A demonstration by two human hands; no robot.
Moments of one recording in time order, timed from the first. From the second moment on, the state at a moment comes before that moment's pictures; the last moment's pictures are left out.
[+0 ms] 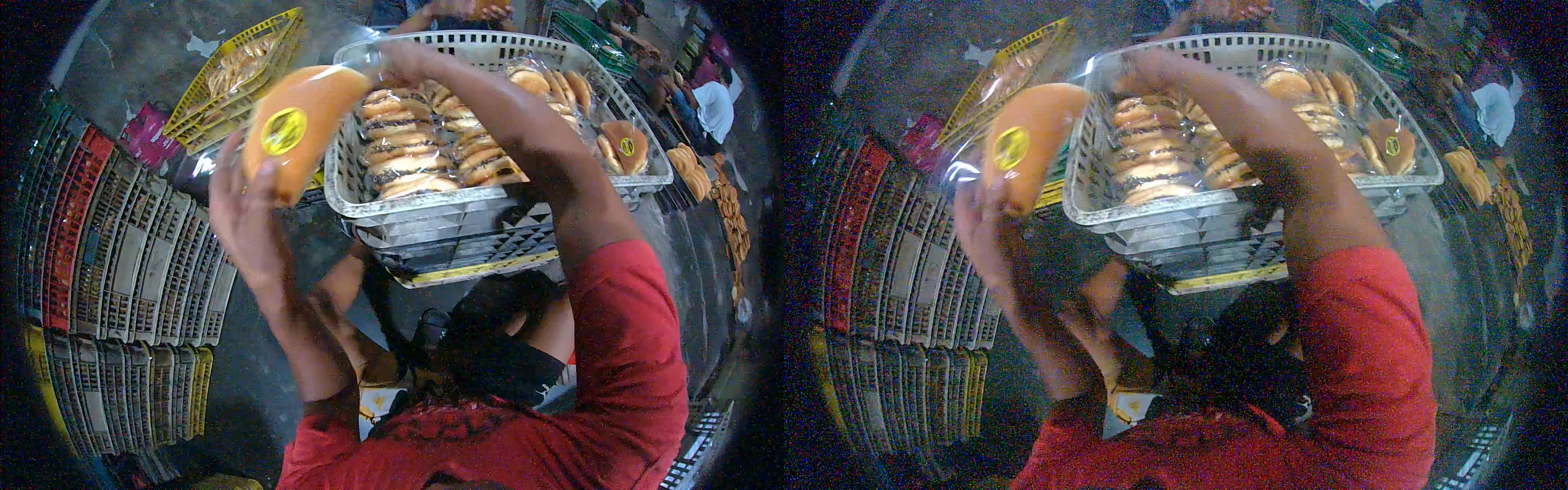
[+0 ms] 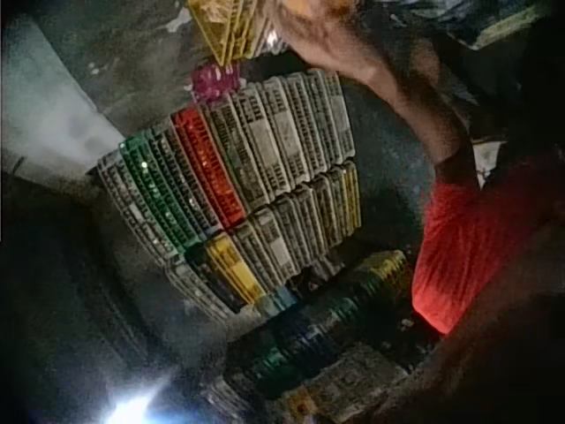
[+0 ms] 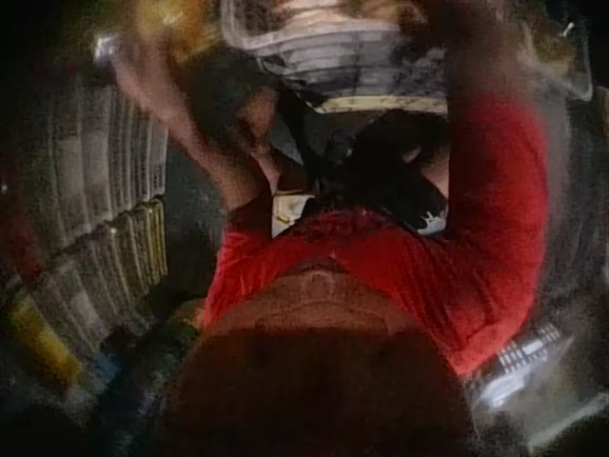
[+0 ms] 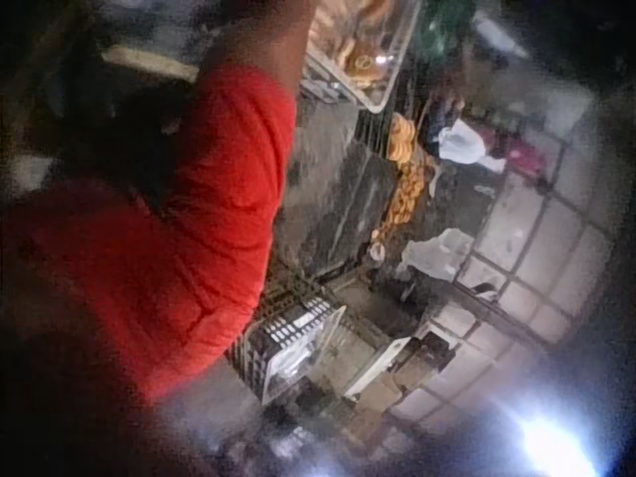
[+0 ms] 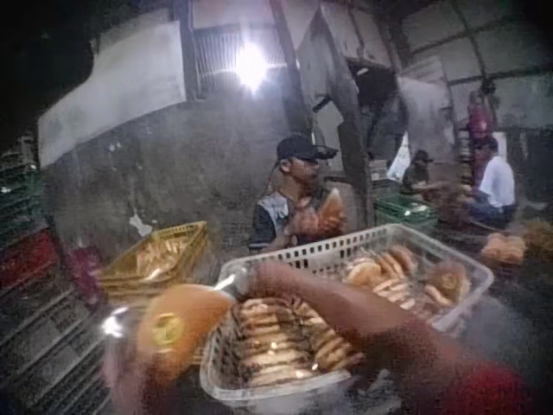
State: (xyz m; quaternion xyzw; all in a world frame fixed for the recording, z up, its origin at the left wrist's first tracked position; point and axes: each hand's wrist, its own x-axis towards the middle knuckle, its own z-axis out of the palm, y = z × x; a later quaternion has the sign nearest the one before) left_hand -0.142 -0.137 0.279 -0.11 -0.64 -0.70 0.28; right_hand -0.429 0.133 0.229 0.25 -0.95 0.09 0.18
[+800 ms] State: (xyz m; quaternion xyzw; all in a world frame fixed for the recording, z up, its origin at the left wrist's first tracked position) left_hand -0.010 -0.042 0.071 -0.13 -0.57 -0.76 -0.29; right_hand 0.035 0.118 0.079 -0.12 -0.75 0.63 0.14
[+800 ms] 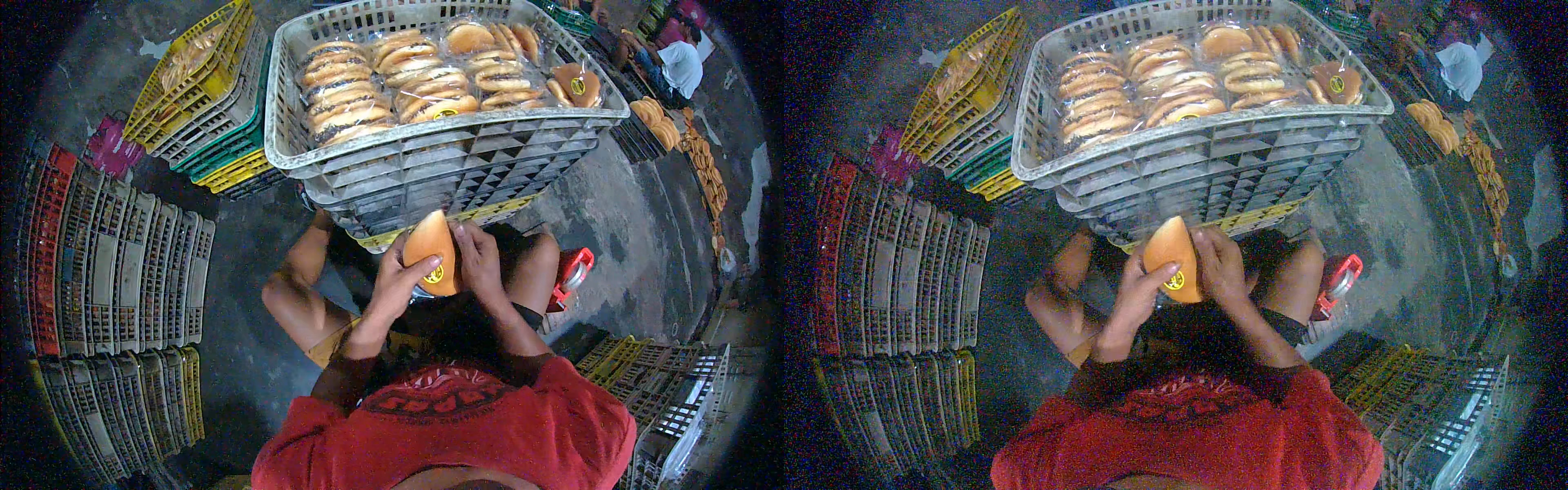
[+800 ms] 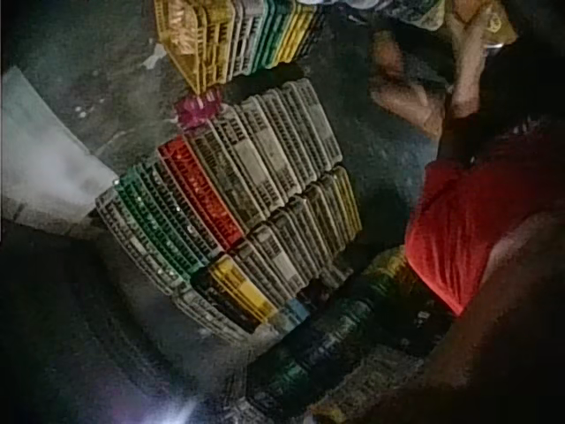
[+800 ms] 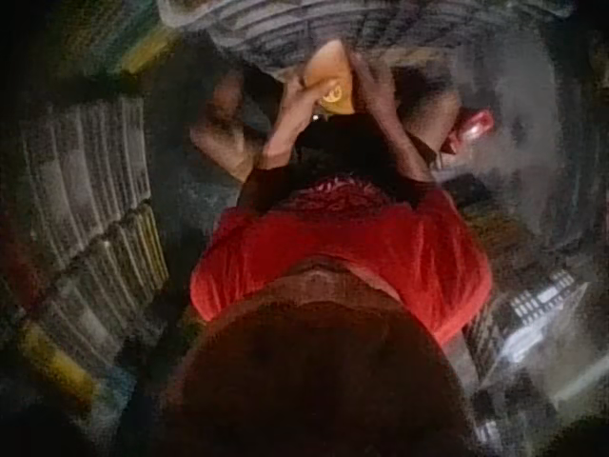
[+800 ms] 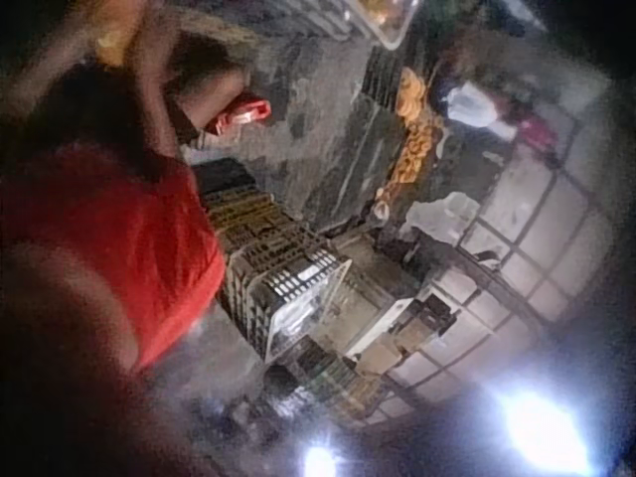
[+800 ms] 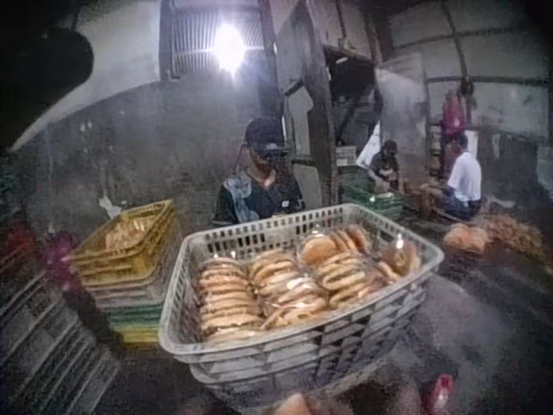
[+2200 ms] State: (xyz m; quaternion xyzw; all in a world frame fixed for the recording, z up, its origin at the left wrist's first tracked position) left_hand 0.004 0.007 0.076 -0.13 -0.73 -0.66 -0.12; right_hand 0.055 0.138 0.074 -0.13 -0.75 0.61 0.23
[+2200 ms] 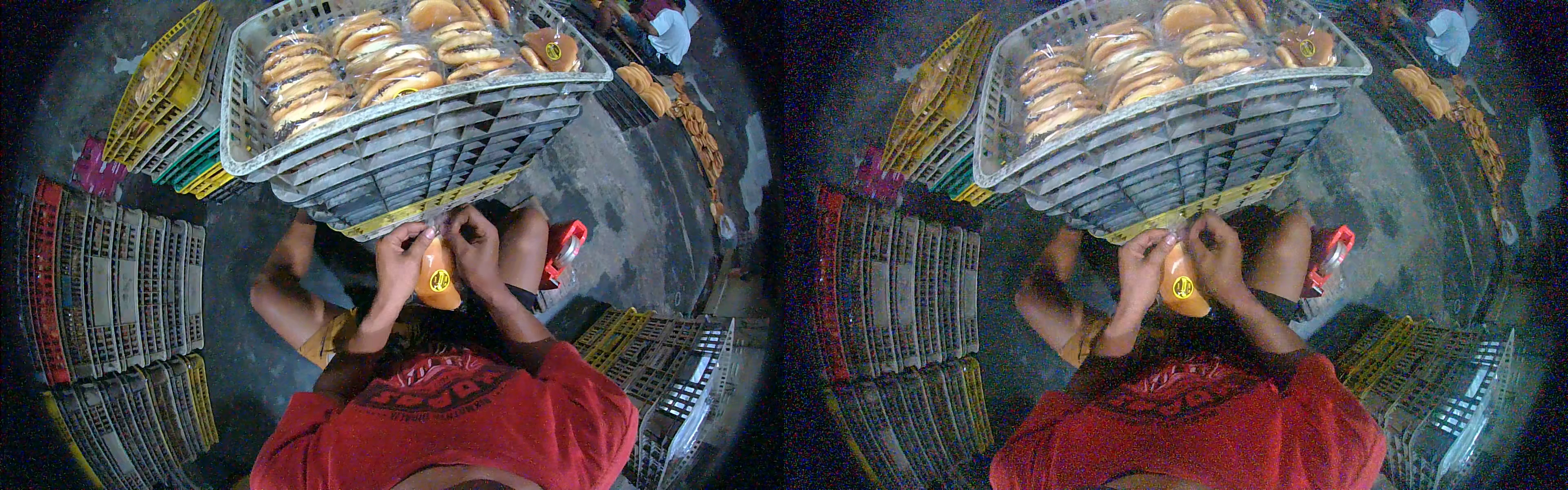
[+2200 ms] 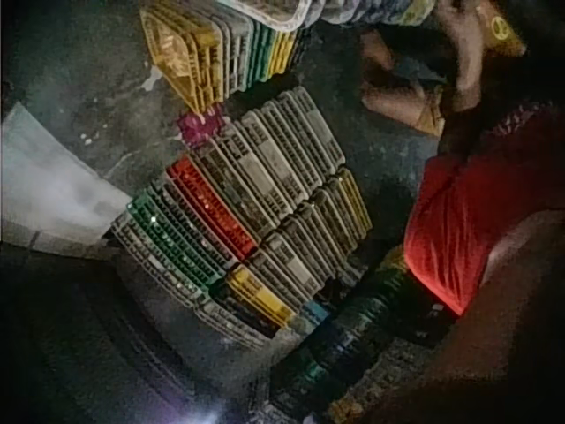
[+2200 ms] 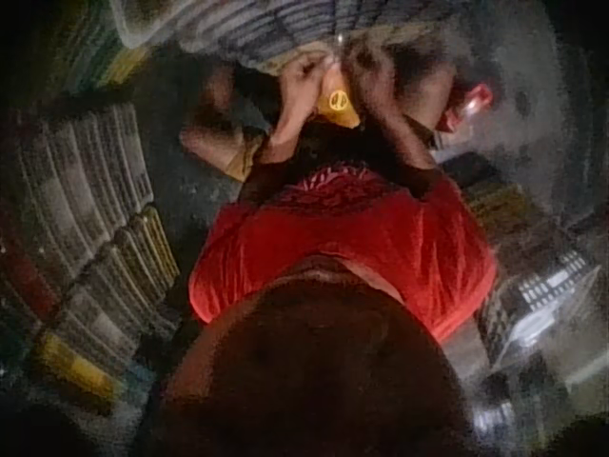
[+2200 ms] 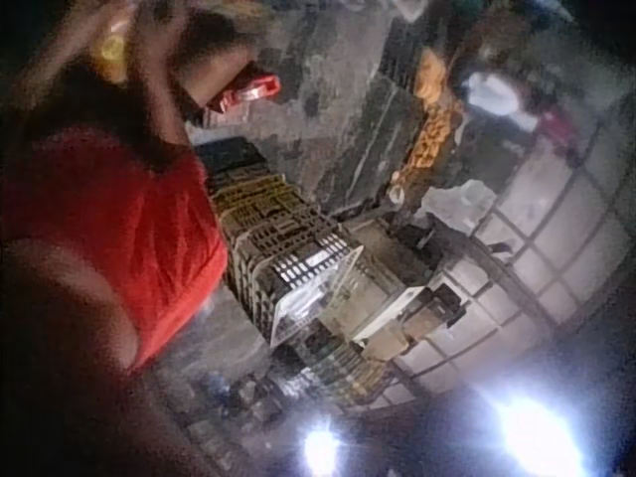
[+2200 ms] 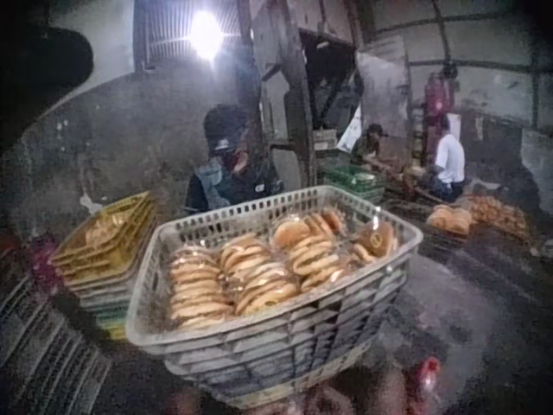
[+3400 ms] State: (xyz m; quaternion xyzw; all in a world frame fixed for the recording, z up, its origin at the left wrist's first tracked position) left_hand 0.038 0.082 0.050 -0.29 -0.72 -0.62 -0.07; right_hand 0.290 0.291 -0.070 -0.57 -0.76 0.32 -0.07
